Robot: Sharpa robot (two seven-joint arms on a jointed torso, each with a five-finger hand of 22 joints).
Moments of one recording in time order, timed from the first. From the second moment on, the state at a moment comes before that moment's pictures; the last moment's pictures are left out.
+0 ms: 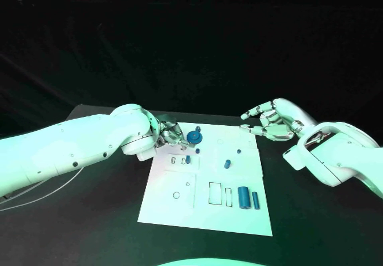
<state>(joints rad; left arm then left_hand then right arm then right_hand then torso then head) 1.29 -0.77 0.00 1.51 -0.98 0.02 -0.55 1.24 -0.04 -0.05 0.29 0.17 1.09 0.06 0.34 0.42 1.33 -0.01 1.08 1.06 1.47 -0.06 1.57 1.31 0.03 1.47 0.04 1.55 1.31 1.32 -0.96 -0.11 1.70 -0.96 -0.49 0.05 1.39 -0.10 0.01 0.26 0.37 0.97 0.15 0.12 0.17 1.38 0.07 1.36 1.31 1.46 0.00 1.45 1.31 0.11 1.27 0.10 1.03 1.13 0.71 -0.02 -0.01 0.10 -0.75</state>
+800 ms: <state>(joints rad) 1.30 -0.66 0.00 1.42 -1.08 0.14 -0.69 1.20 -0.04 -0.10 0.29 0.17 1.07 0.06 0.38 0.49 1.33 -0.02 1.12 1.10 1.47 -0.06 1.57 1.31 0.02 1.47 0.04 1.56 1.31 1.32 -0.96 -0.11 1.69 -0.95 -0.49 0.04 1.39 -0.11 0.00 0.26 0.39 0.97 0.15 0.12 0.17 1.38 0.06 1.36 1.31 1.47 -0.01 1.44 1.31 0.11 1.28 0.09 1.01 1.11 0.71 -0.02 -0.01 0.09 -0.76</state>
